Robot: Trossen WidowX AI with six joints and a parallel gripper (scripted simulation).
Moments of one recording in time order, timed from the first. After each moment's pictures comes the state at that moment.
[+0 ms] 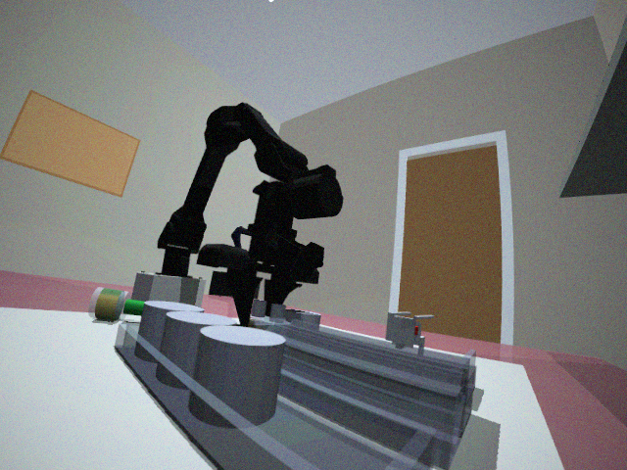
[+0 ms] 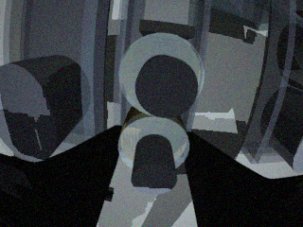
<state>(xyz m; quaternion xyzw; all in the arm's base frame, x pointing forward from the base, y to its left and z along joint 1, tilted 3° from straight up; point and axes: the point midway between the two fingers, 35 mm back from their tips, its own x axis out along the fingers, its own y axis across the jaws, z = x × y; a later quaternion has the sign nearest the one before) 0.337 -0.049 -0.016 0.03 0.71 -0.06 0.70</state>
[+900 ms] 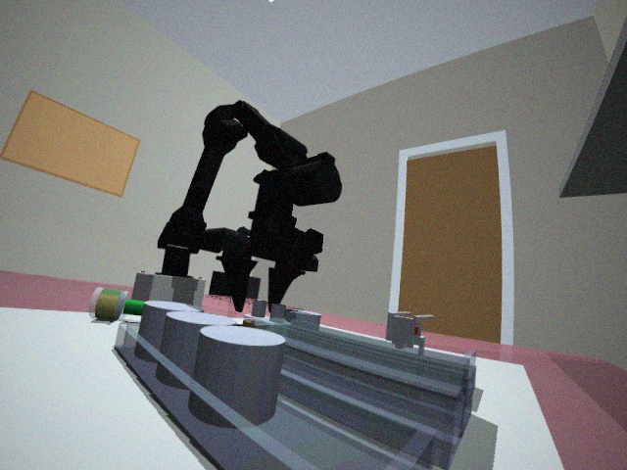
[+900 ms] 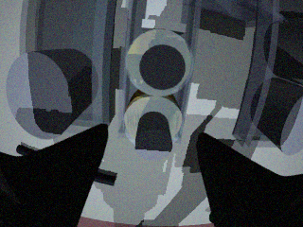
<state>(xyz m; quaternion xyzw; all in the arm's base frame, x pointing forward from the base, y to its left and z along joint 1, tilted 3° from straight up) 0.333 -0.048 0.004 0.03 0.71 -0.06 0.70</state>
